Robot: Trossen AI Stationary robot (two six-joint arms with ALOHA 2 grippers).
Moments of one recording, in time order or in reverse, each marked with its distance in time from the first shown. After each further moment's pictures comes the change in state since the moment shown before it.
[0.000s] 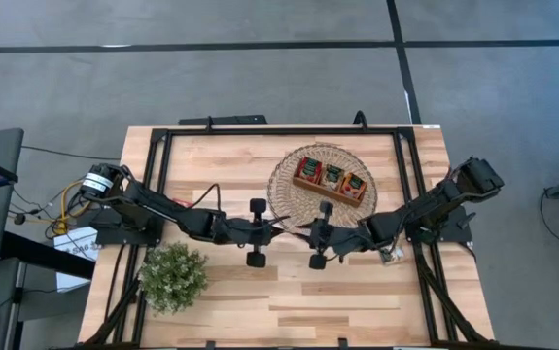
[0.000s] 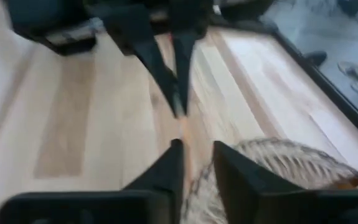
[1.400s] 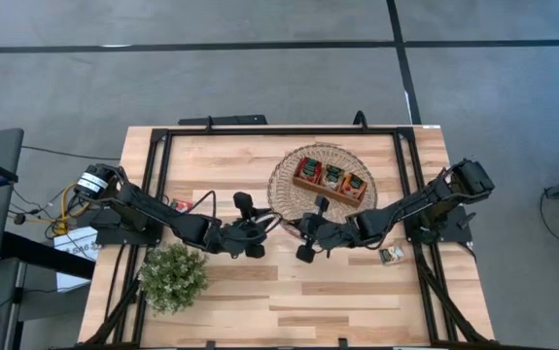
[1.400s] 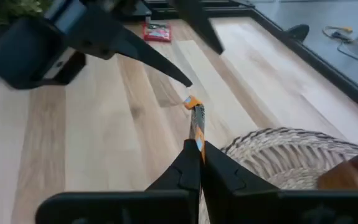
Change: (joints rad) left arm -0.078 -0.035 0.001 -0.081 -0.458 0.120; right arm -0.053 0.069 0.098 -0.072 0.022 0.165
